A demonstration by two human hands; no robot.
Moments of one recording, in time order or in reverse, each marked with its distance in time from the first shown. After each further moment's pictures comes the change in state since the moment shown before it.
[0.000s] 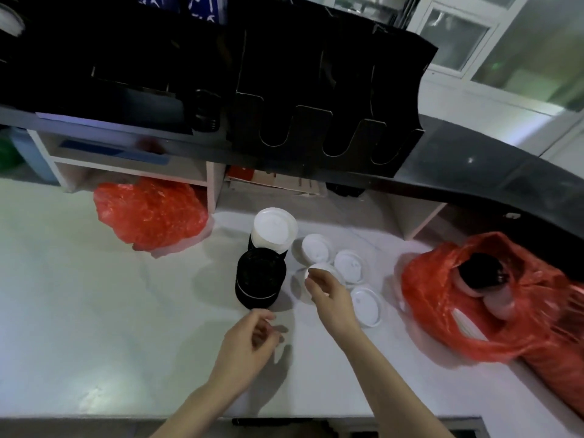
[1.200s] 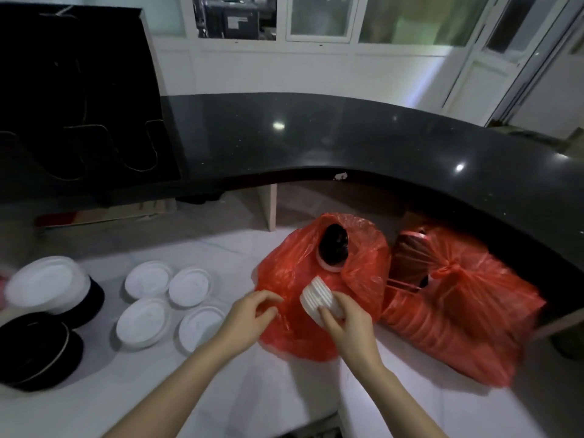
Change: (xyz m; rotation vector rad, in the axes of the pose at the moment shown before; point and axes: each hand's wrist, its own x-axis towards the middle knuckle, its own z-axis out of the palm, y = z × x) left_hand 0.104 0.111 0.307 0.217 -0.402 0.175; right_hand 0.002 0.197 -0.308 -0.227 0.393 -0.143
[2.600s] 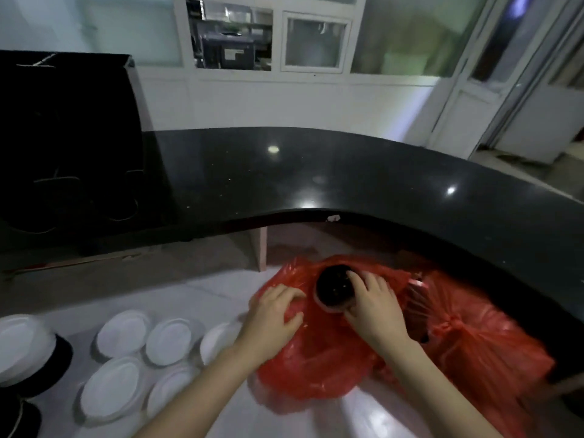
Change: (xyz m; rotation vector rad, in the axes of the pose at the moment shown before) left_hand 0.085 0.057 0.013 0.366 0.122 0.360; right_hand 0.121 0.002 -0.057 -0.730 -0.090 -0.103
